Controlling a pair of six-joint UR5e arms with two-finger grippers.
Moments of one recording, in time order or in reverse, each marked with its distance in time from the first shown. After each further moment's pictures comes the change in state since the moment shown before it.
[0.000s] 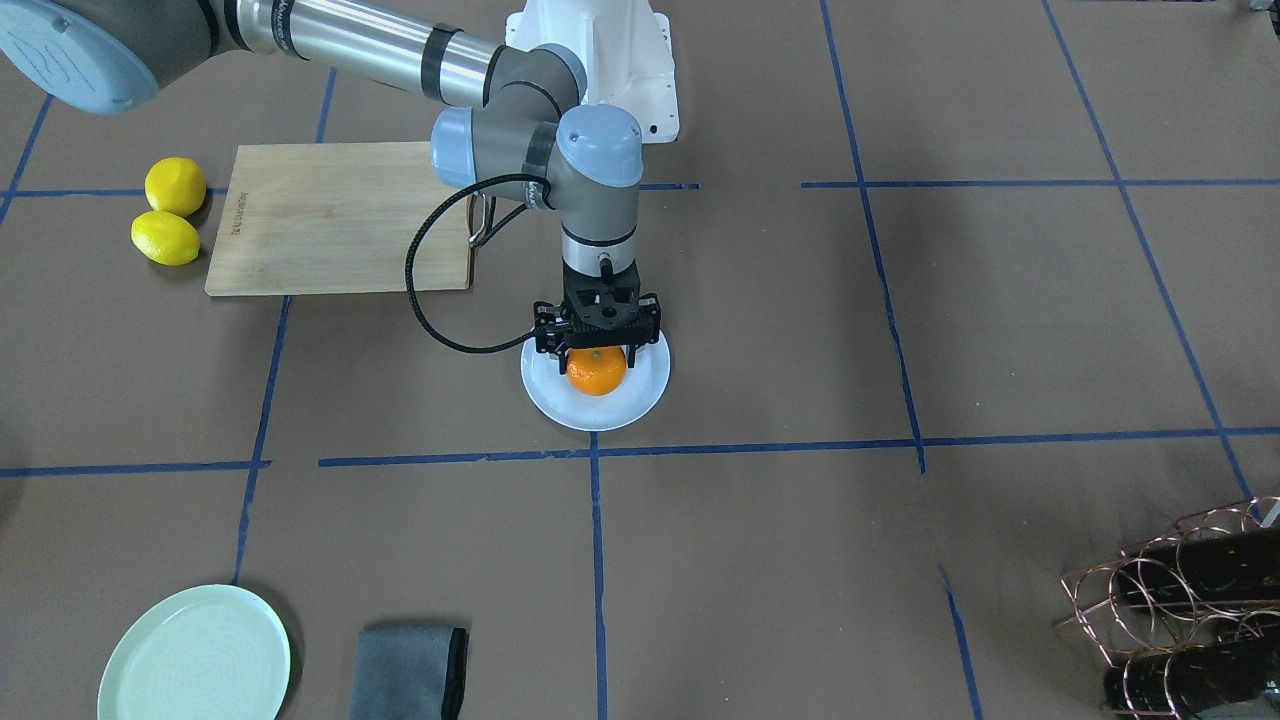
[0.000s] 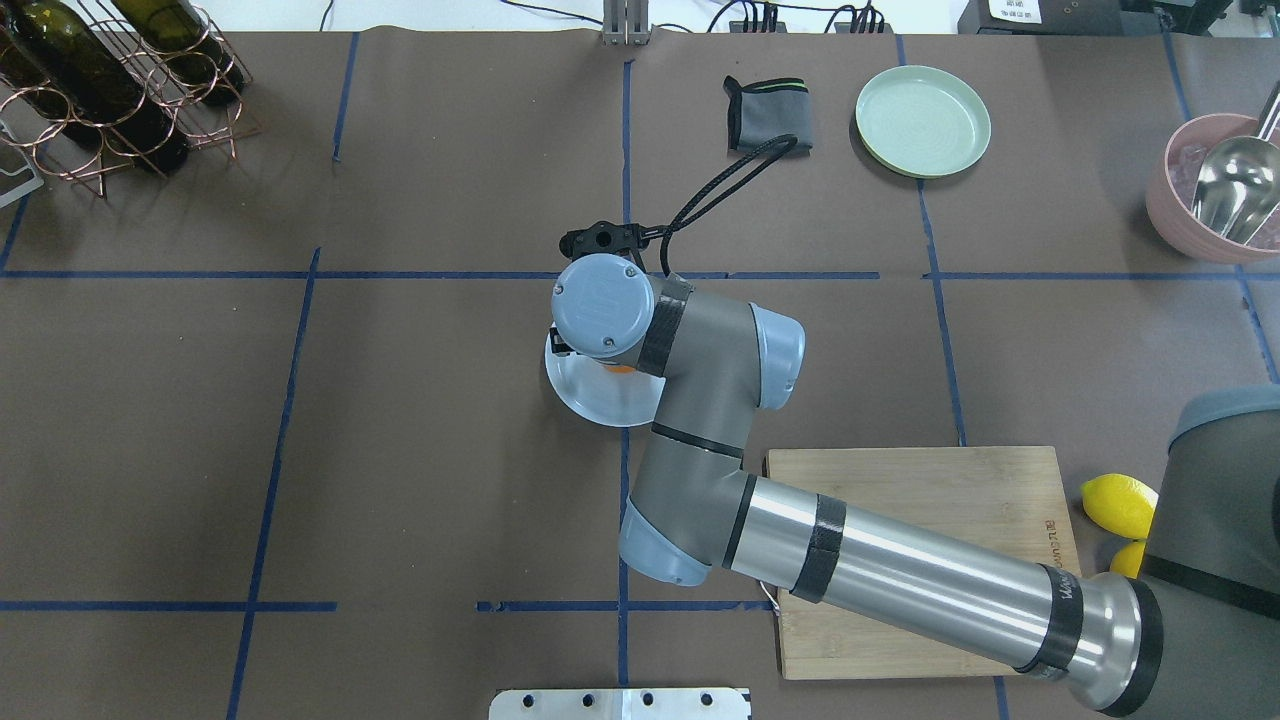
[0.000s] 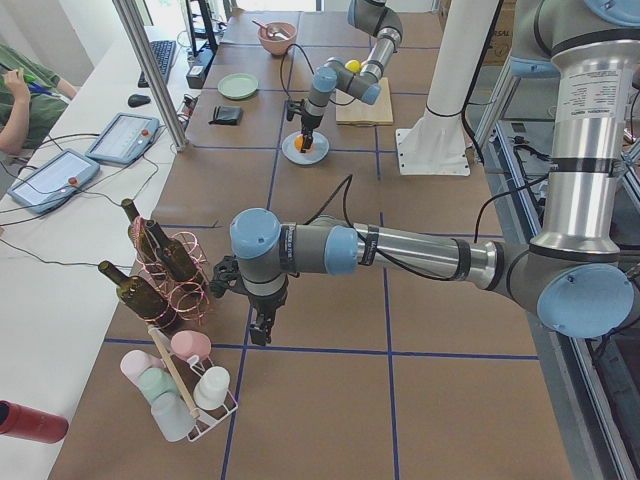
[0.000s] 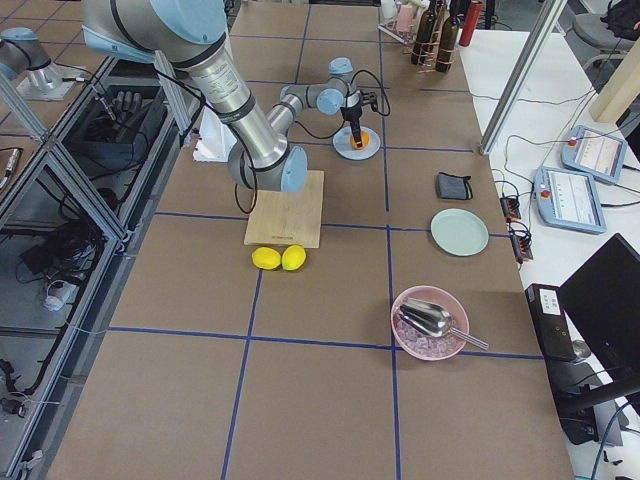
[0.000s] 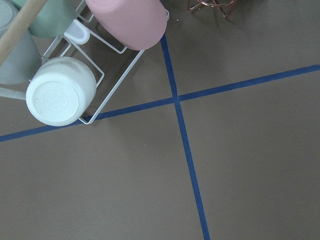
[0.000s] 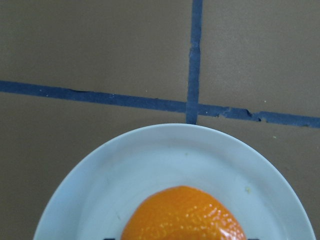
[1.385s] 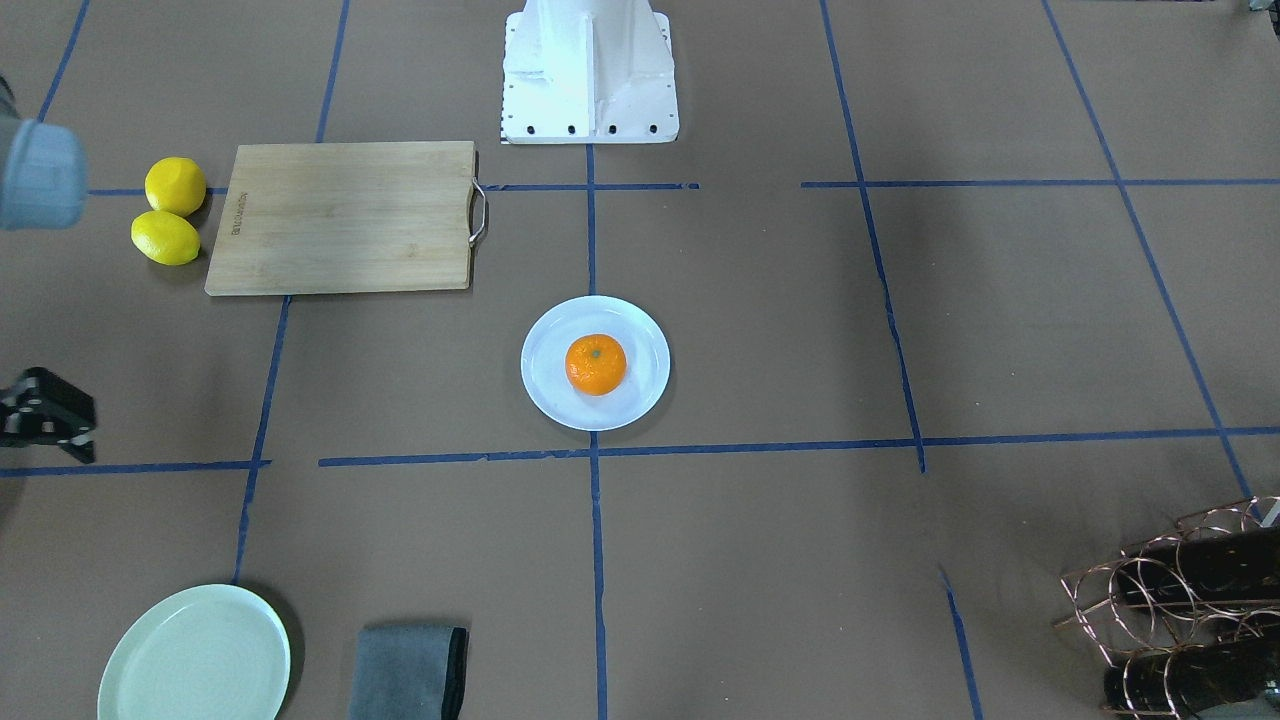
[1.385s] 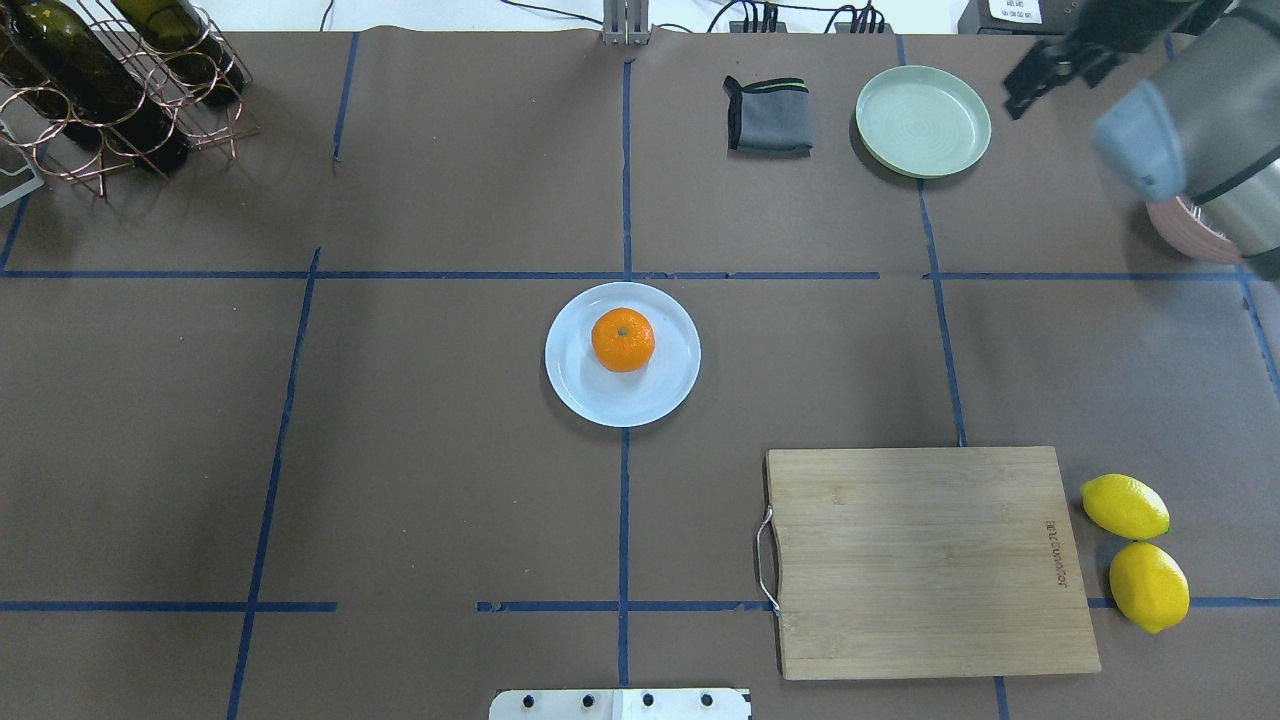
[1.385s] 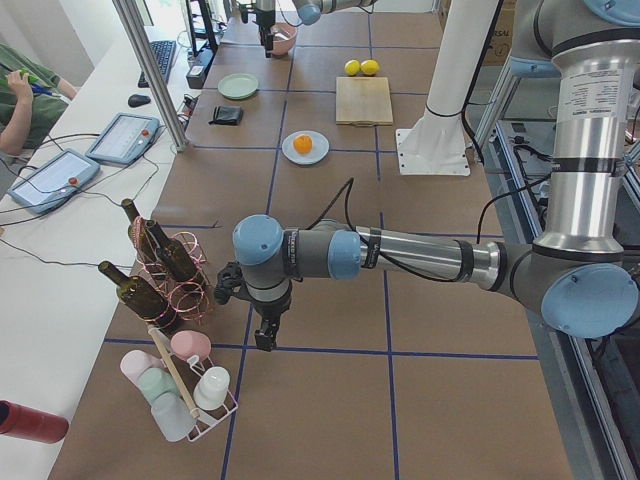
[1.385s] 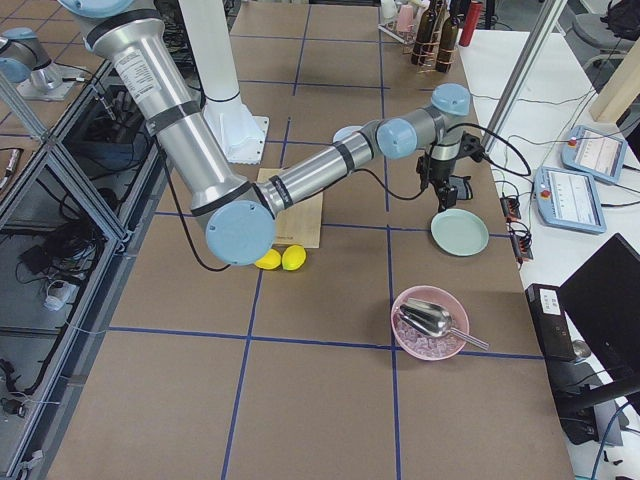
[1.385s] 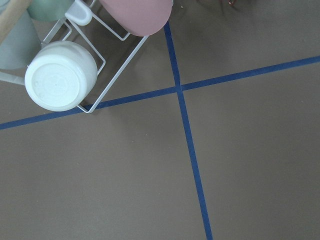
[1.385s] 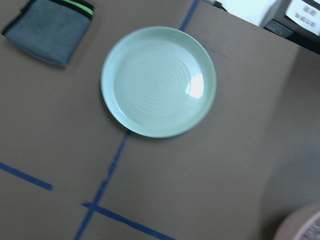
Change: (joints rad) left arm 0.000 0.015 0.003 0.010 -0.005 0.006; right arm 0.827 -0.429 0.257 -0.204 0.631 -1.082
